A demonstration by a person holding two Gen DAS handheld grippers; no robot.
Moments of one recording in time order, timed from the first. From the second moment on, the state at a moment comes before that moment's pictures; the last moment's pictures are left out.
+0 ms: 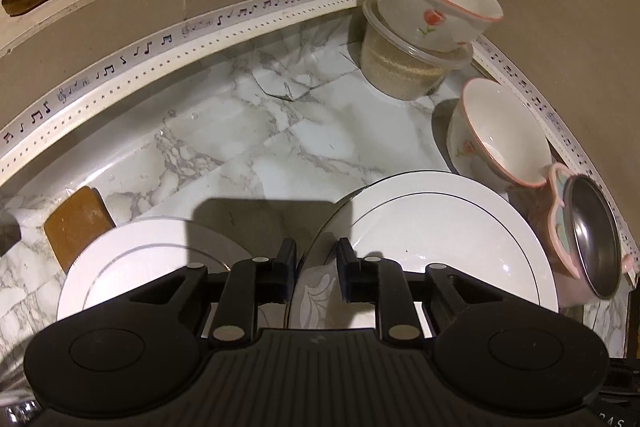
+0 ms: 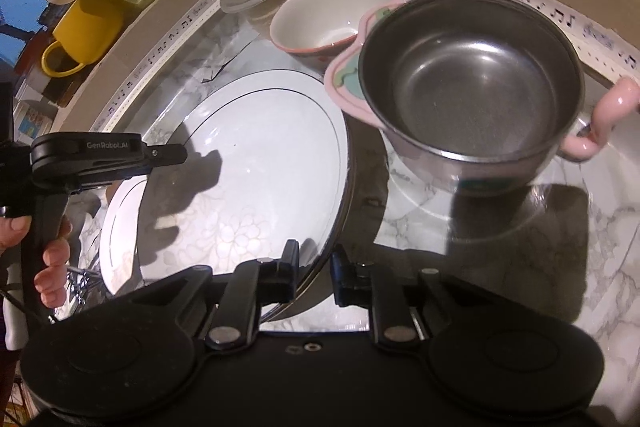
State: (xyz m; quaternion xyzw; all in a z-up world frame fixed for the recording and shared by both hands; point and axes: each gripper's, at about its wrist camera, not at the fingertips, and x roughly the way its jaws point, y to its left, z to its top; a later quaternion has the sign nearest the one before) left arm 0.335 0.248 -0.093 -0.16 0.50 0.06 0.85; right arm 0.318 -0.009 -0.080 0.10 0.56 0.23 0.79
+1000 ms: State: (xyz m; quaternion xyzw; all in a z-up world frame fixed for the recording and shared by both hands) left arm 0.212 0.166 -0.090 -0.15 0.52 0.03 0.84; right arm 0.246 -0.095 -0.087 0.11 0.59 0.26 0.75
